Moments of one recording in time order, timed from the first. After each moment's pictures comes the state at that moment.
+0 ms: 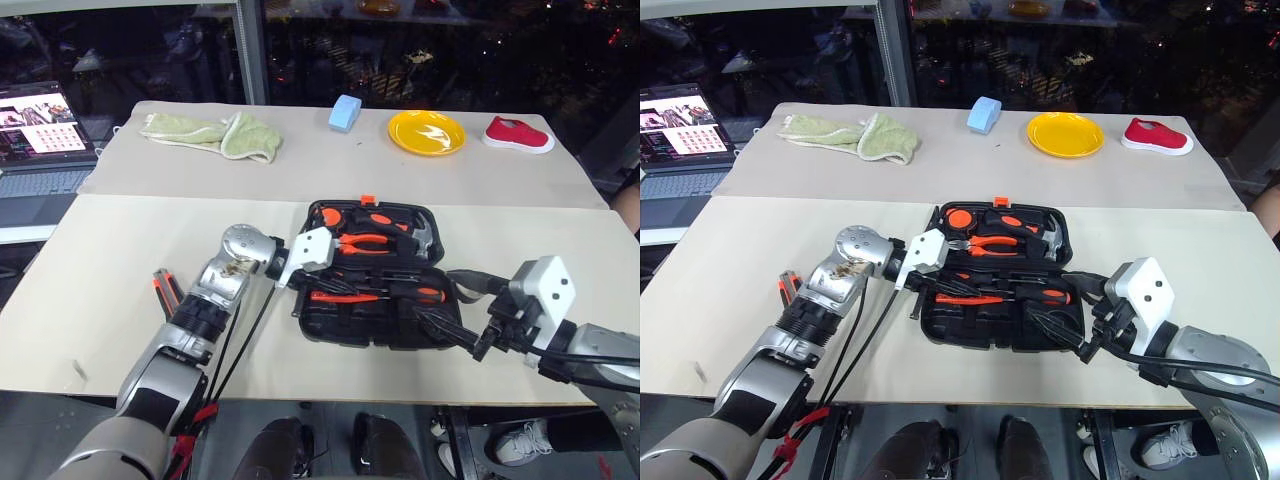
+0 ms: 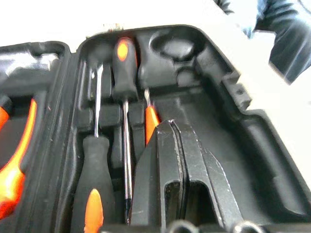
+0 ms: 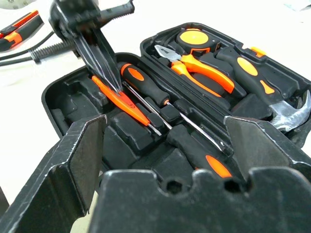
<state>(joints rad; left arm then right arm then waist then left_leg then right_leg) -0.87 0.44 -0.39 0.59 0.03 -0.29 -1.46 0.15 -0.75 -0.35 -0.76 0.69 0.69 0.60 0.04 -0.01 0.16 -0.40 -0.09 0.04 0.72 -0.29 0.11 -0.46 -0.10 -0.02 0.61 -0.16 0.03</state>
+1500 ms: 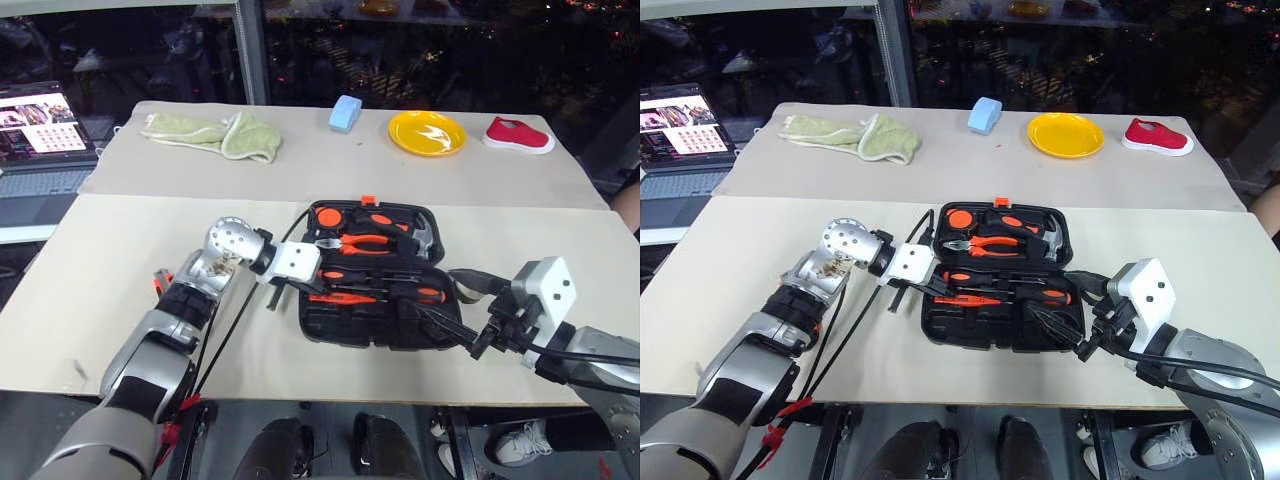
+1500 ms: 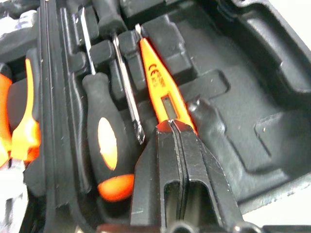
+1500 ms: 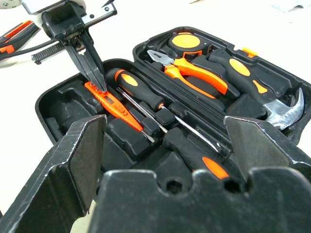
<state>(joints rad) -0.71 0.57 -0.18 0.14 -0.21 0.22 -1.35 -0.08 -0.76 -0.23 -0.58 0.68 0.68 0.70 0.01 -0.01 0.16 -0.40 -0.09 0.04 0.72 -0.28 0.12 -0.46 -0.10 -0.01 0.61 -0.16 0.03</state>
